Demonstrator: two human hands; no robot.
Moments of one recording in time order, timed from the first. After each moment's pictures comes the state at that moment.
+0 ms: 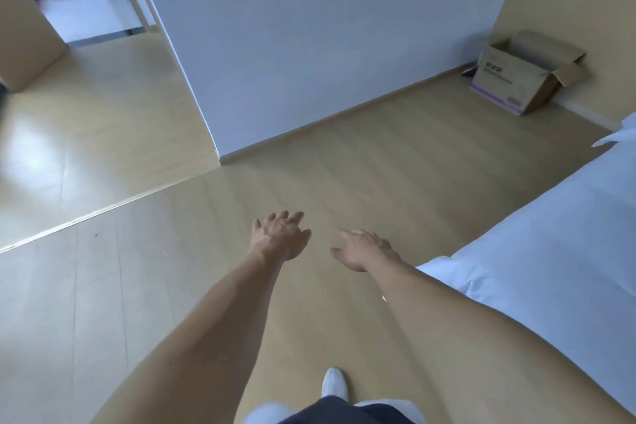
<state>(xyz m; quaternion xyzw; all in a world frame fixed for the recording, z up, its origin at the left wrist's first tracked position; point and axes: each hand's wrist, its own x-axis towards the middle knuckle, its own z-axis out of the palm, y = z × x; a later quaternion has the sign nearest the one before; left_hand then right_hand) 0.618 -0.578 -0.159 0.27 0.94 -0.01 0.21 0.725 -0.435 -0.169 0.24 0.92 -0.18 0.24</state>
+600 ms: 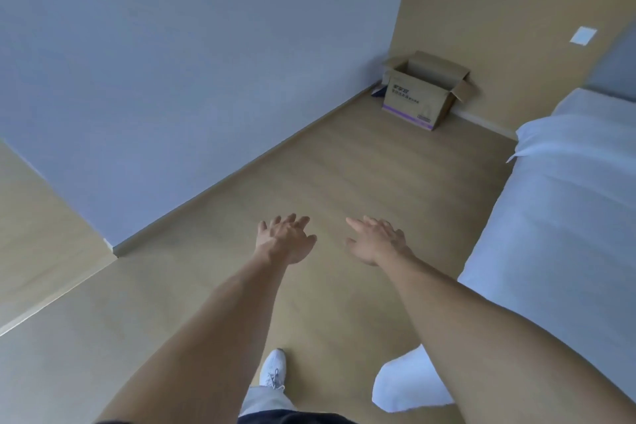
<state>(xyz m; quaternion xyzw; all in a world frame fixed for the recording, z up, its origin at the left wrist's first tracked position) 0.368 -0.298 -0.168 0.46 0.86 -0.04 0.20 0.522 -0.183 -0.157 0.43 0.88 -0.15 0.17</state>
